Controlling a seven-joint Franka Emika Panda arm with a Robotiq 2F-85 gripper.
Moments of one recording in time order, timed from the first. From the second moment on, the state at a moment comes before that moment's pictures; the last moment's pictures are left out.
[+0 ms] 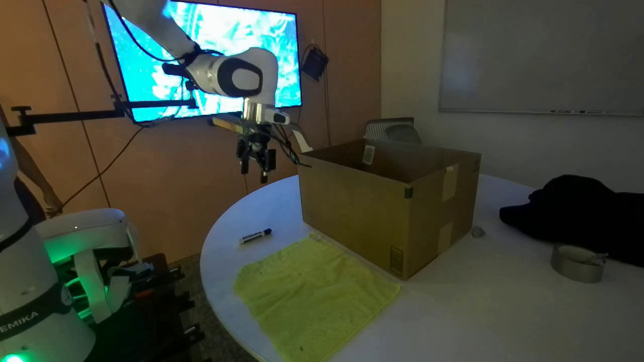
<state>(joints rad) 0.19 0.07 0.15 -2.23 0.14 2.17 -0.06</state>
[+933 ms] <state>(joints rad) 0.26 0.69 0.19 -1.86 0.08 2.36 -0.03</state>
